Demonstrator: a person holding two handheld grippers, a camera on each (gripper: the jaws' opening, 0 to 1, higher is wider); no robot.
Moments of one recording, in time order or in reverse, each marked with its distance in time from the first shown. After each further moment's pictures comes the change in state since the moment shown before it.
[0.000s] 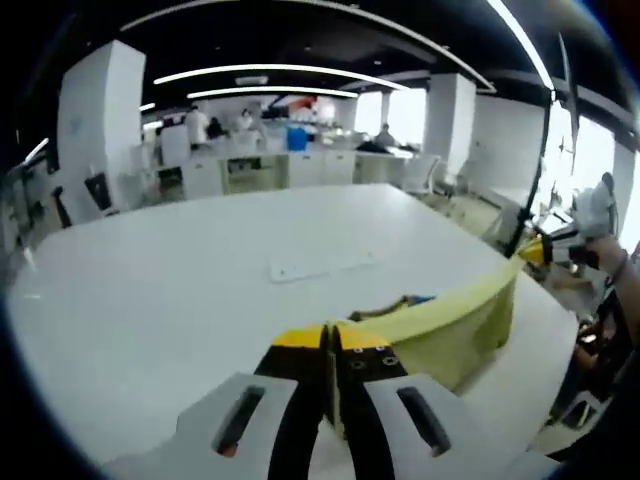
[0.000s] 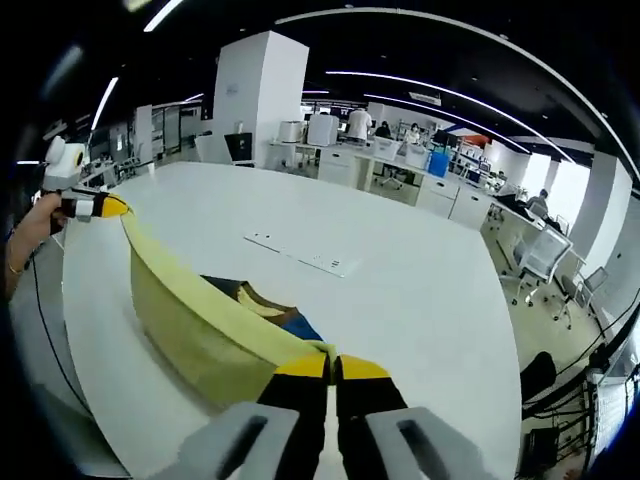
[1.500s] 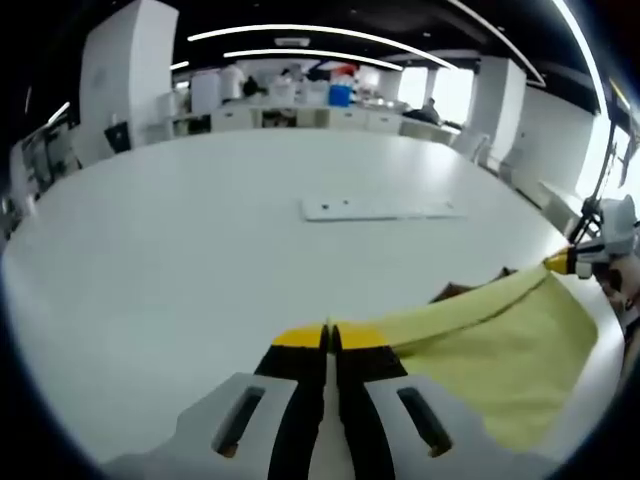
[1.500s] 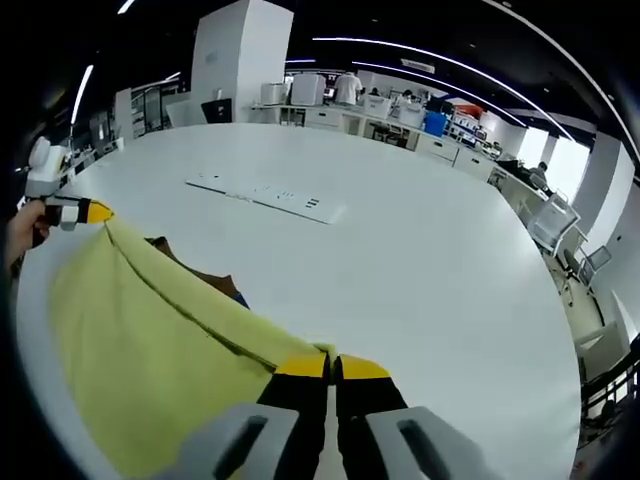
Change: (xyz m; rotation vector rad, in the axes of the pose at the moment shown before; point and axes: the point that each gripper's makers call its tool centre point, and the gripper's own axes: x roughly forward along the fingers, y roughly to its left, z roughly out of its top) left arm 0.157 0.061 -0.106 -0.115 0.144 0.128; right arm 0.178 -0.020 -0.069 0.023 0.145 -0.043
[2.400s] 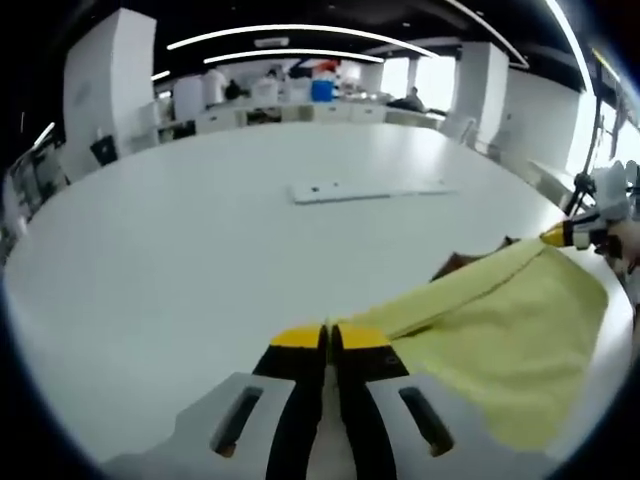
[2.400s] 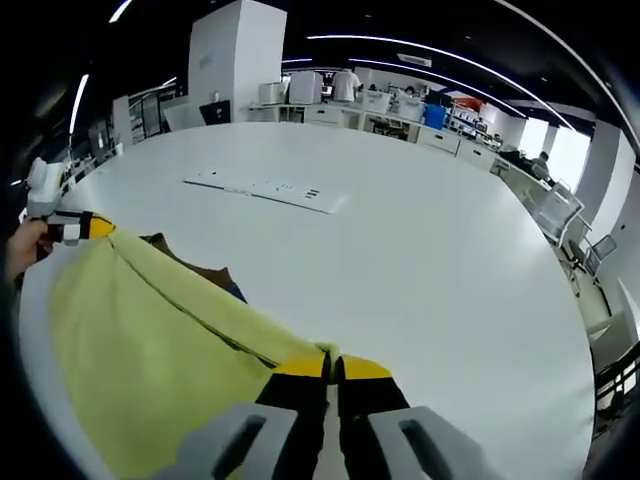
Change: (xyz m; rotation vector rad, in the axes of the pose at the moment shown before) left arm 0.010 0.002 -0.015 0.110 -0.001 -0.052; right arm 0.011 -0.003 -0.006 0.039 0.002 0.028
